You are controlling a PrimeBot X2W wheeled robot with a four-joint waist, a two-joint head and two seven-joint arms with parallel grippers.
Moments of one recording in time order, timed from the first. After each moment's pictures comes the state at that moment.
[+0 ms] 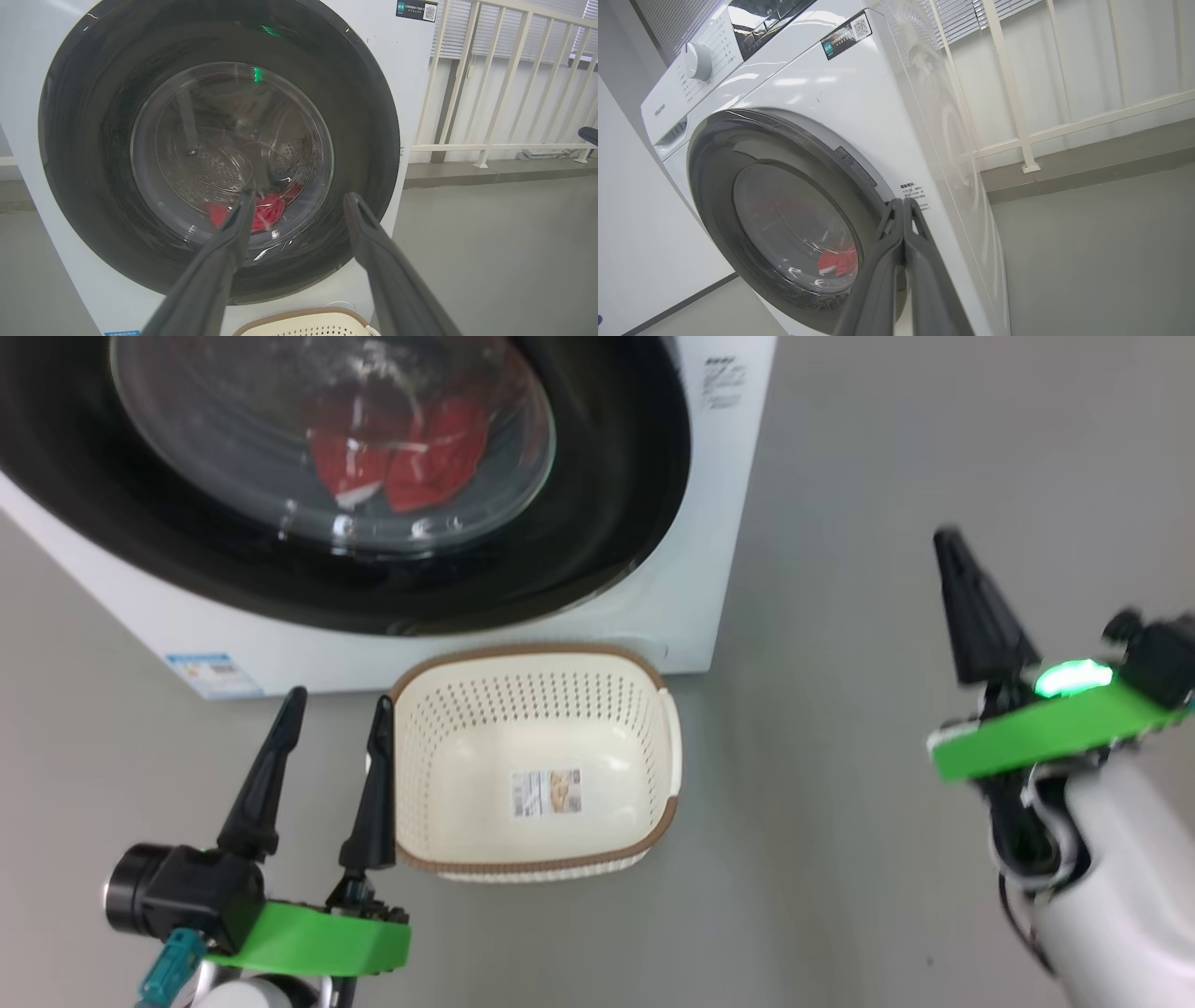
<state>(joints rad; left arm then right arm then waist) -0.18 0.04 -0.05 0.06 -0.16 -0.09 -0.25 -0.41 -0.20 0.17 0.27 0.73 0.13 -0.26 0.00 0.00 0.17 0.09</state>
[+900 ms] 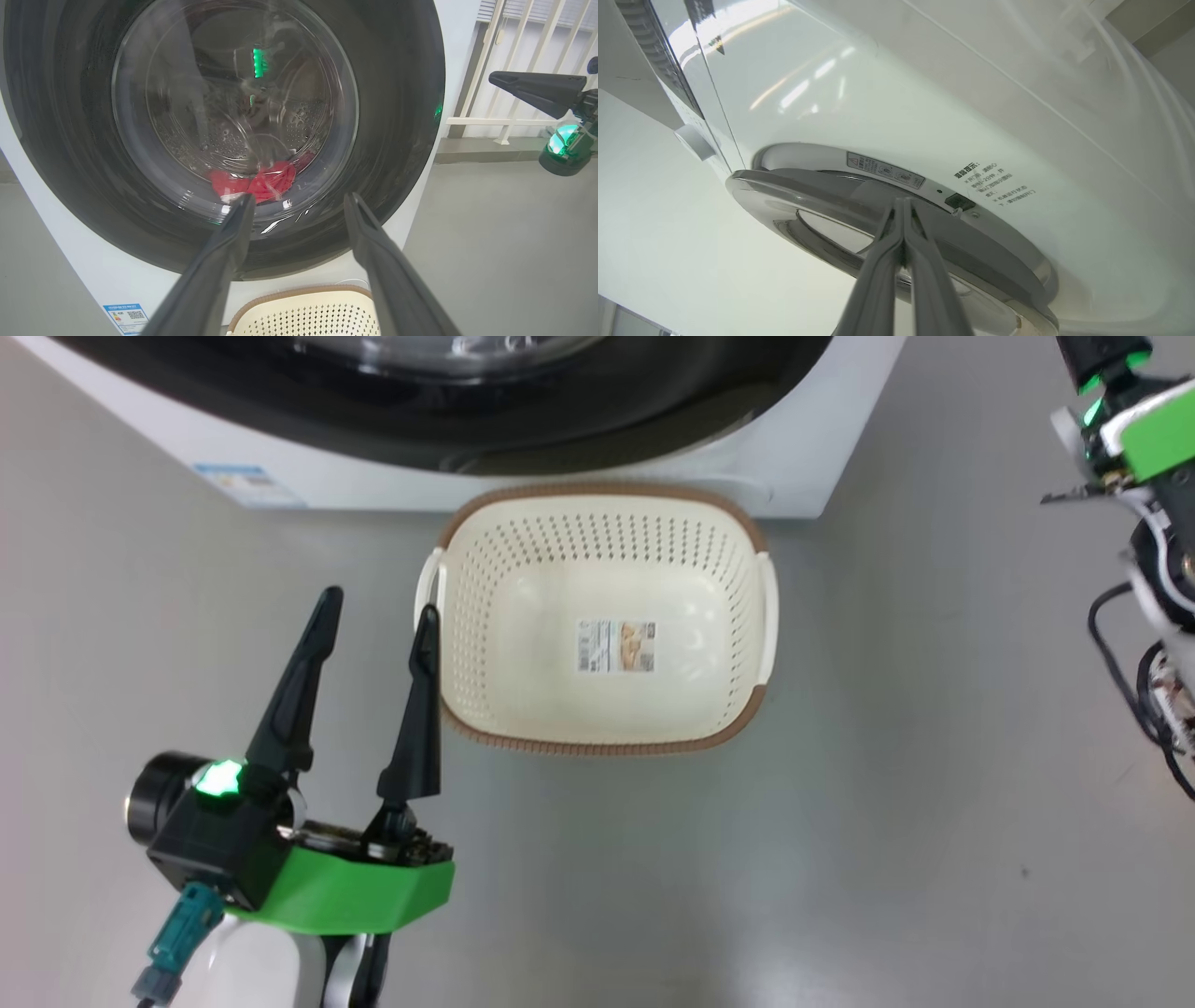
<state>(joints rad) -0.31 0.03 -0.15 -0.03 -0.19 -0.04 -0.25 -0.91 -0.41 0.33 0.28 1.59 0.13 0.05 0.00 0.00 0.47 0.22</state>
